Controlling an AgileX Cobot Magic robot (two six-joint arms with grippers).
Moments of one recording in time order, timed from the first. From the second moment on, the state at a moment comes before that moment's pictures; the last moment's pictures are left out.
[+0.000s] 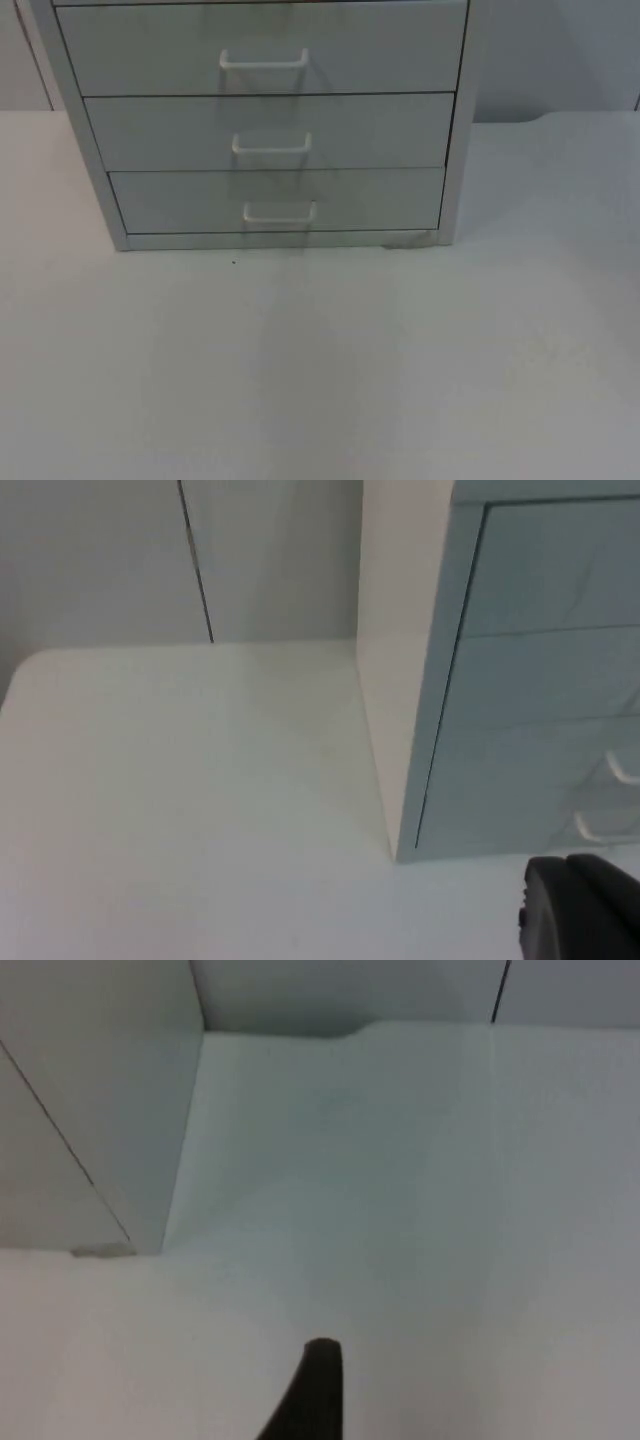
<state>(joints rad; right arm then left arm) 0.12 0.84 -0.85 -0.07 0.68 0.07 0.02 0.69 -0.78 -0.16 0.64 0.13</state>
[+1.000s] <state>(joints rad) 0.12 0.09 -0.72 0.01 0.97 -0.04 -0.02 0.17 -0.75 -0.23 0.87 0.23</state>
